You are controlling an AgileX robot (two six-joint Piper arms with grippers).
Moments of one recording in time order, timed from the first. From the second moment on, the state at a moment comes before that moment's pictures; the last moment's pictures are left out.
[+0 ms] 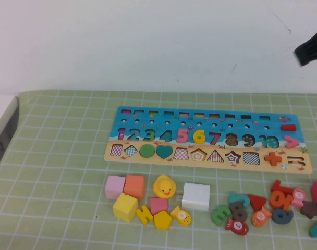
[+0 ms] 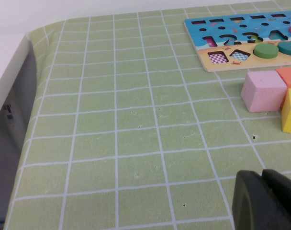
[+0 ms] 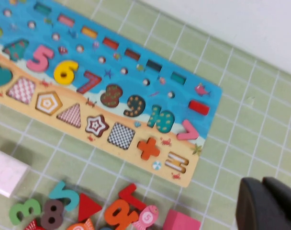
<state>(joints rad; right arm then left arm) 0.50 1.55 -1.79 -0.33 1.30 0.07 -0.17 -0.01 0.02 -0.02 0.37 -0.02</state>
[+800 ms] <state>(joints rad) 0.42 1.01 -1.65 0.15 1.30 0.07 -0.17 -0.01 0.02 -0.02 0.37 -0.01</state>
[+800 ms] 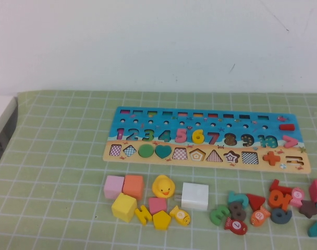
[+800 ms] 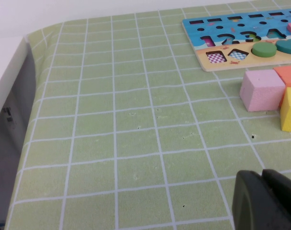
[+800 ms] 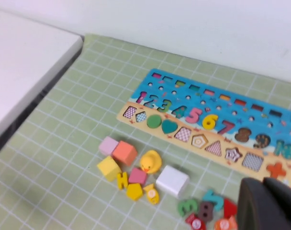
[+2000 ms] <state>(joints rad) -0.15 -0.01 0.02 0.04 0.40 -0.02 -0.17 -0.01 0.02 -0.02 0.37 -0.02</state>
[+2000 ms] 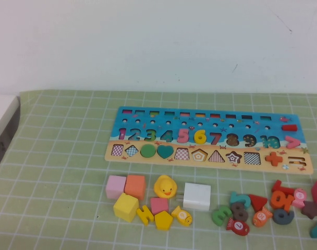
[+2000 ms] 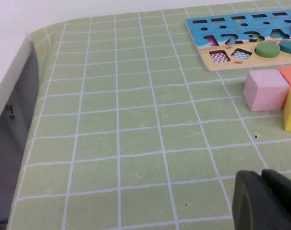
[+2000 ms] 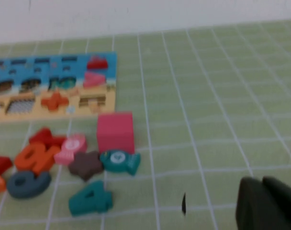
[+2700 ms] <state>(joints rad) -0.11 -0.01 0.02 0.04 0.41 0.00 -0.17 -0.01 0.02 -0.02 0.37 -0.02</state>
